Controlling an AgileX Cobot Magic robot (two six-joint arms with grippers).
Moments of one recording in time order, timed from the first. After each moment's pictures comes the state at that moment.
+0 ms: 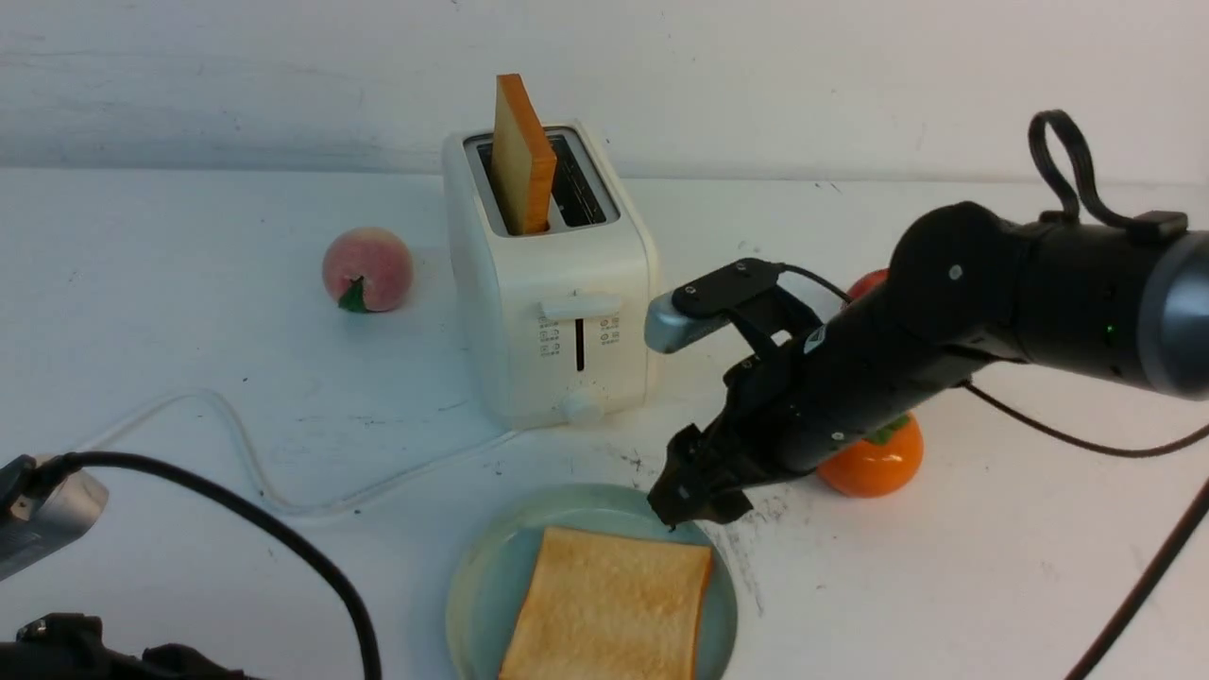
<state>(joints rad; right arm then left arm) 0.47 1.77 -1.27 0.56 0.70 -0.60 -0.10 0.75 -0.48 -0.78 0.84 0.12</state>
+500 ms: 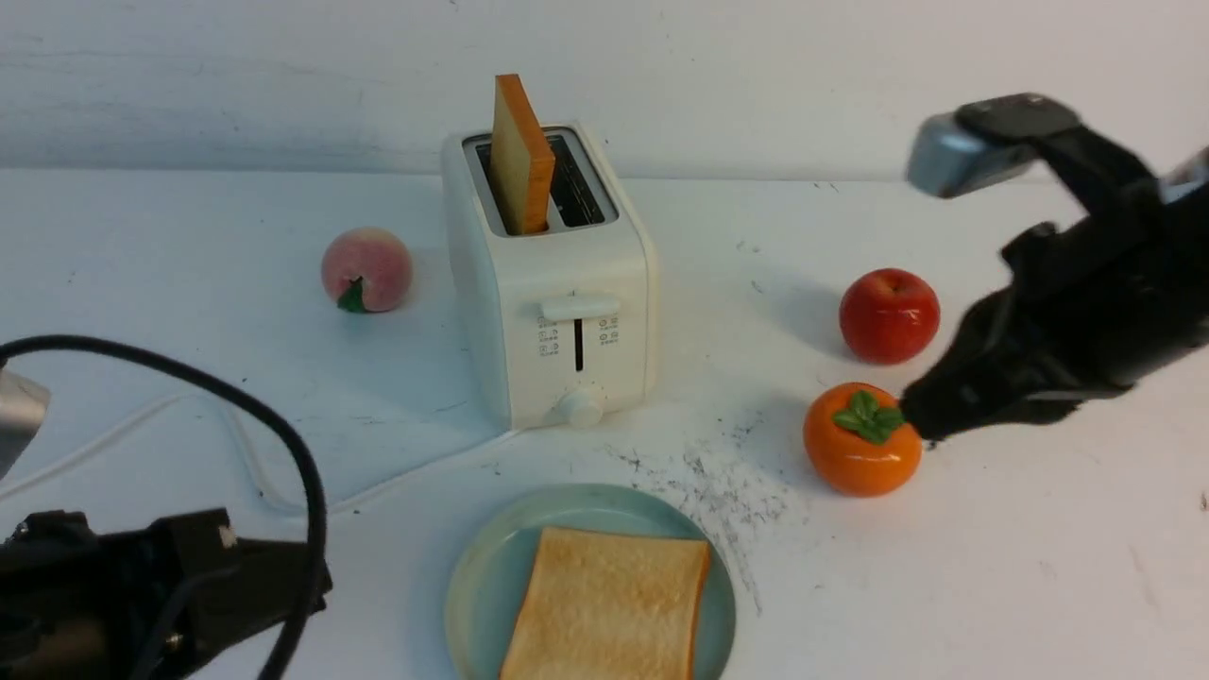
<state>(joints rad) 0.25 1.32 -1.29 0.48 1.19 -0.46 -0.10 0.79 -0.49 -1.03 0.64 0.12</state>
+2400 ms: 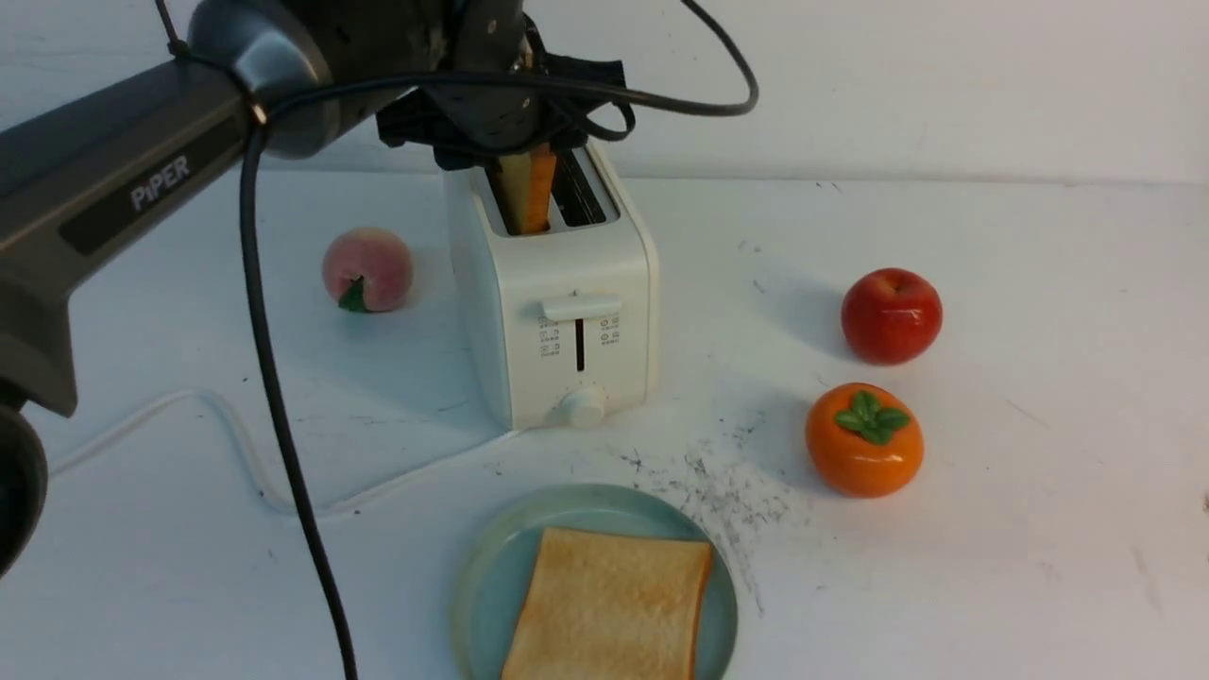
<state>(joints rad) 0.17 0.86 -0.92 0.24 1.11 -0.24 -0.47 2.02 -1.98 0.33 0.78 -0.80</state>
